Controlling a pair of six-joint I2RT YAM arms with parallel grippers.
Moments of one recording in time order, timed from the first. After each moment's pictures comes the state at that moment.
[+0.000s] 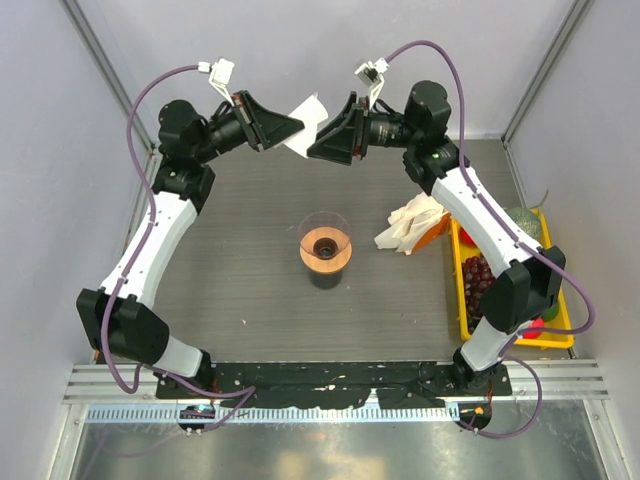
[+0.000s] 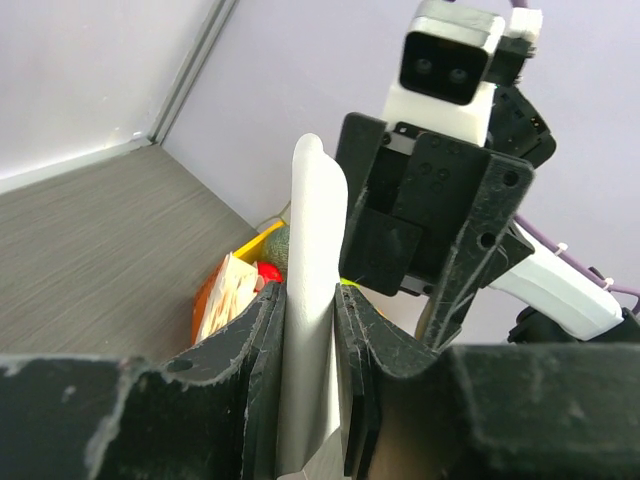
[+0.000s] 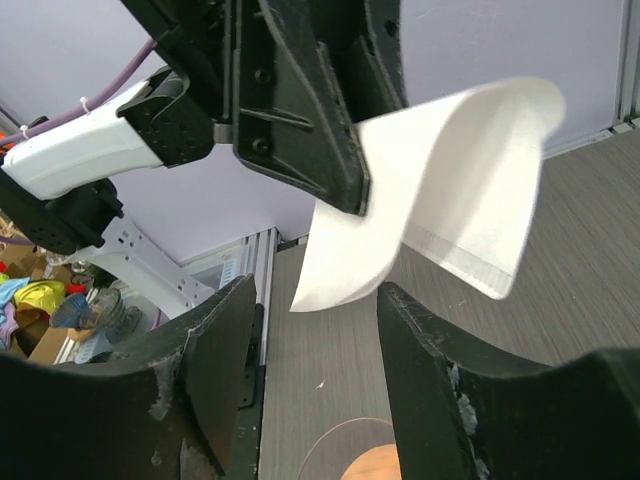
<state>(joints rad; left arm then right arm) -0.25 1.48 1.50 0.22 0.82 -0.80 0.44 1.68 1.71 0.15 -1.06 0.53</state>
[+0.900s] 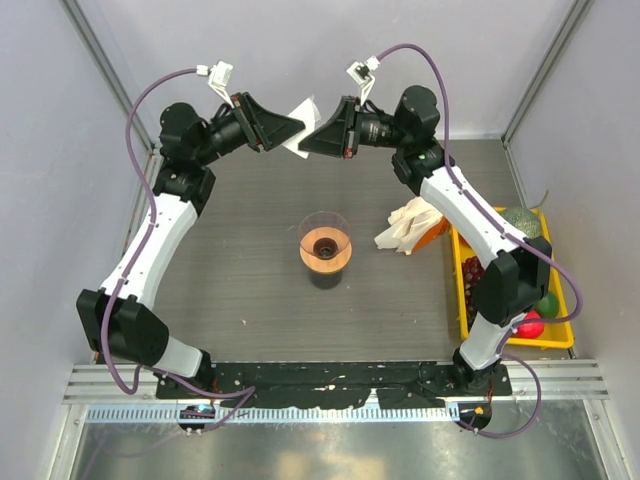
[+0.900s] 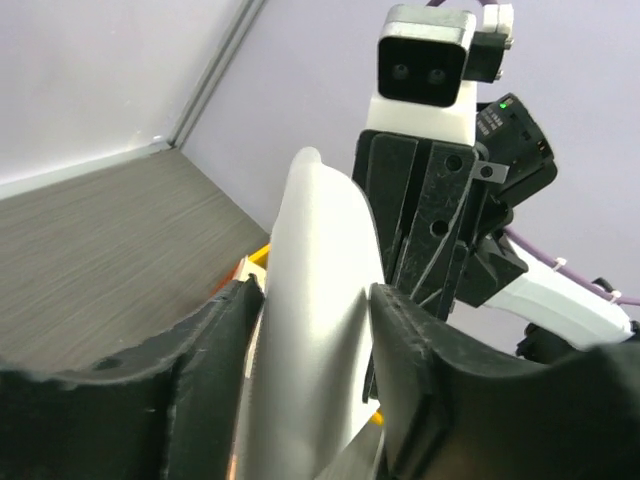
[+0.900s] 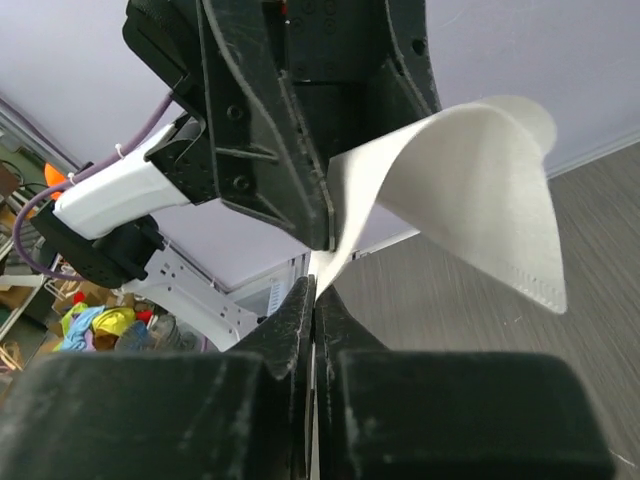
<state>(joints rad) -0.25 1.47 1.48 0.25 0.78 -0.80 0.46 1.74 1.69 0.35 -1.04 0.78</state>
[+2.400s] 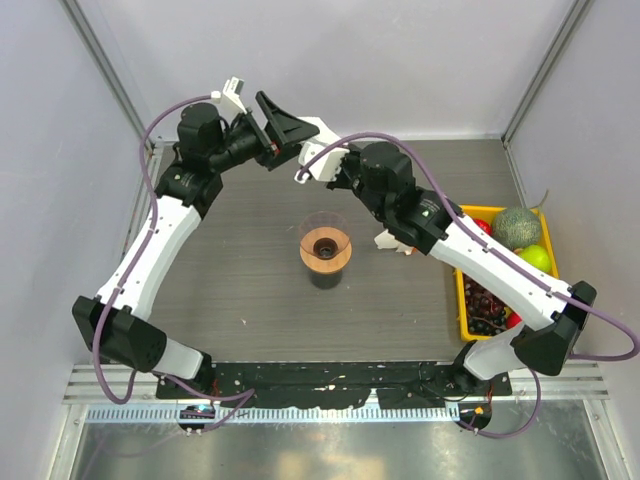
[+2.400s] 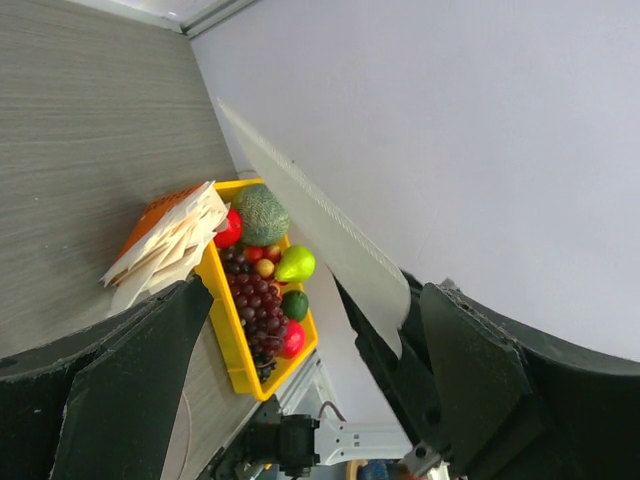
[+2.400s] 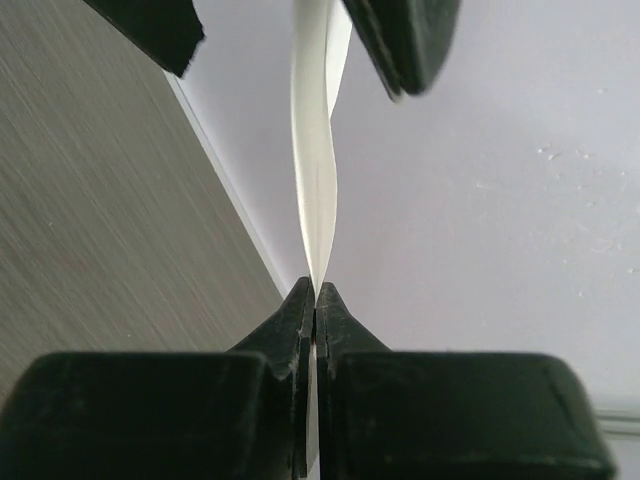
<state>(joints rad) -0.34 1.43 1.54 -0.19 0.57 -1.02 0.84 1.43 1.55 -0.29 0.38 -0.94</state>
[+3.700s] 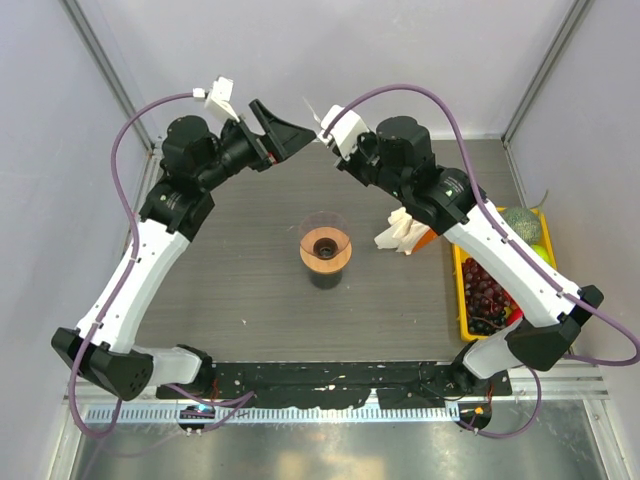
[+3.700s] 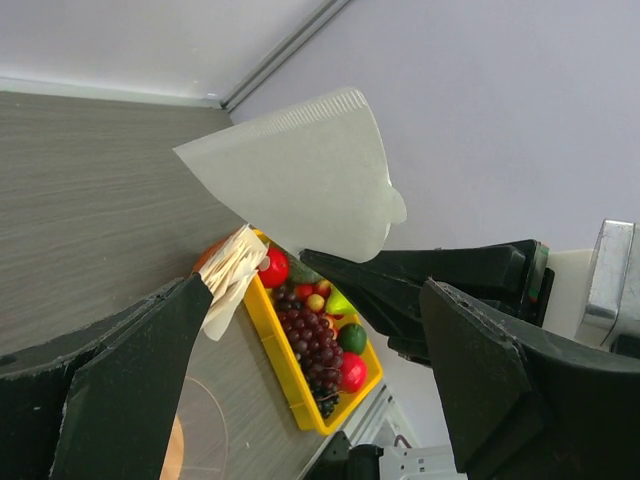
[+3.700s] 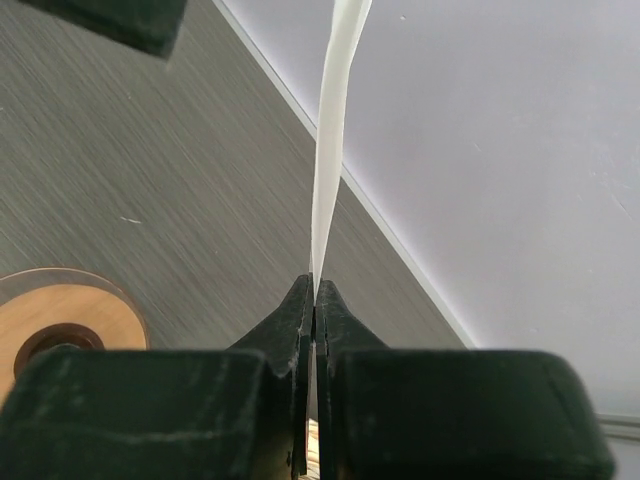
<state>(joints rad) -0.41 1.30 1.51 -0.20 0.38 -0.83 0.77 1.47 1.76 -0.56 0.16 -0.52</state>
